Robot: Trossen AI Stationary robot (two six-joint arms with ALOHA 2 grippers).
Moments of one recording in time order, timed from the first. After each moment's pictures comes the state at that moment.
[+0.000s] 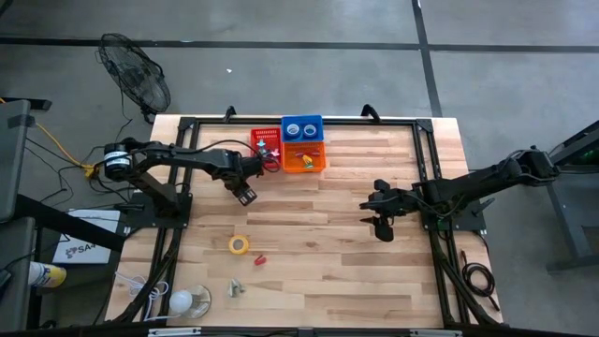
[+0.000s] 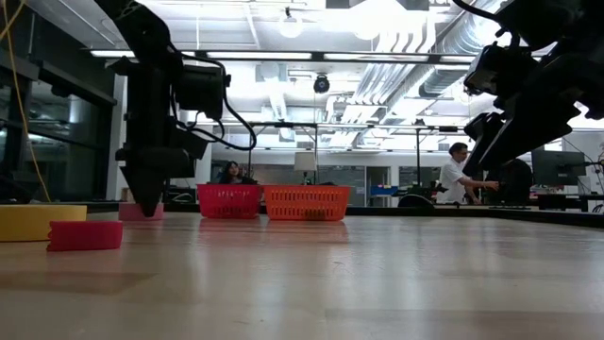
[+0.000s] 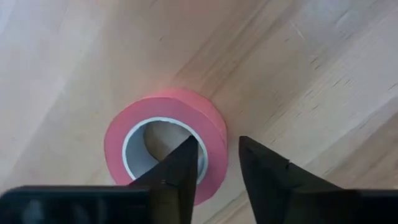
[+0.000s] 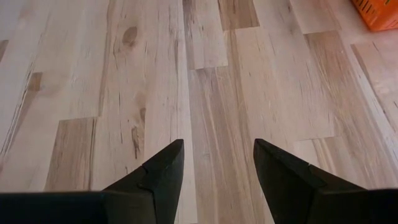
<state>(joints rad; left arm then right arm) 0.29 1.51 0.79 -0.74 -0.15 -0.42 0.16 0.98 0.36 -0.15 0.11 0.25</state>
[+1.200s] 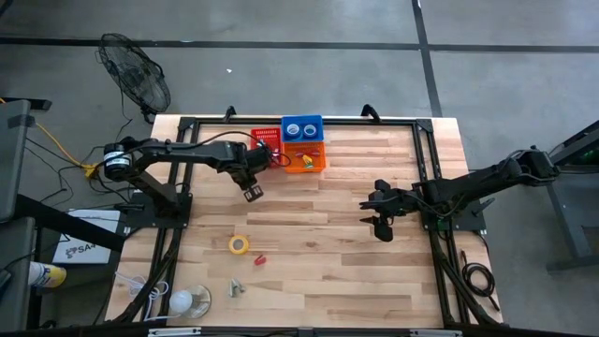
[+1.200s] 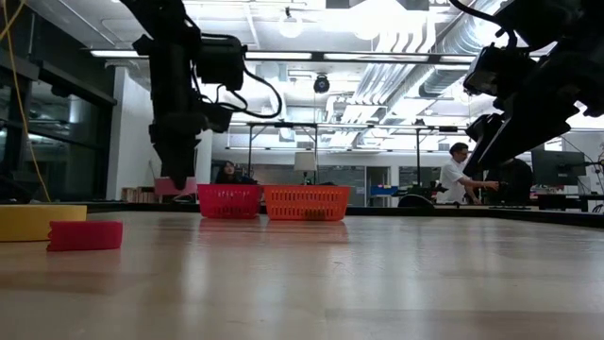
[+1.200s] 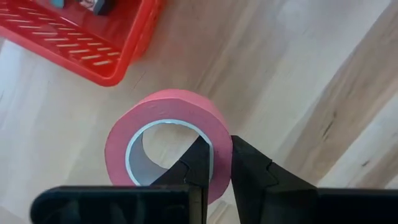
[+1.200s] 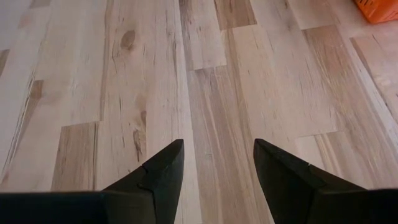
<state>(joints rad) 0.29 1.51 0.96 -0.81 -0.10 -0.24 0.16 0.98 0.36 -0.15 0.11 0.29</state>
